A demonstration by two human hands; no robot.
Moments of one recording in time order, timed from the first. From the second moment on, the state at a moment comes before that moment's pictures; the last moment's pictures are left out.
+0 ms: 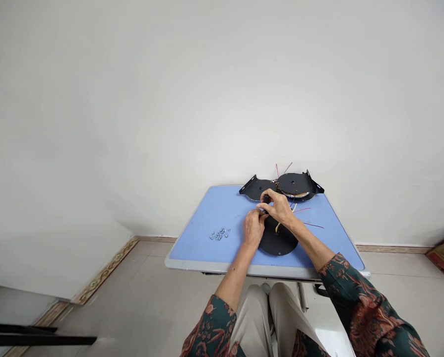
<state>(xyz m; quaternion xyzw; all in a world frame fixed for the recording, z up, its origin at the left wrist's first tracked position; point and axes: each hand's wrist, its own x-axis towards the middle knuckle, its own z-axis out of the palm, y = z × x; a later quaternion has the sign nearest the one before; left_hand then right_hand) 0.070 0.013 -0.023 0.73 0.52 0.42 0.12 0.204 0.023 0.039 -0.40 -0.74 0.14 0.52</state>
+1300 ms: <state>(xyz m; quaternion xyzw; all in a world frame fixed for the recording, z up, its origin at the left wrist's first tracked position) 0.069 0.013 -0.025 0.72 0.52 0.44 0.14 0.208 0.025 0.032 -0.40 -0.71 0.21 0.54</state>
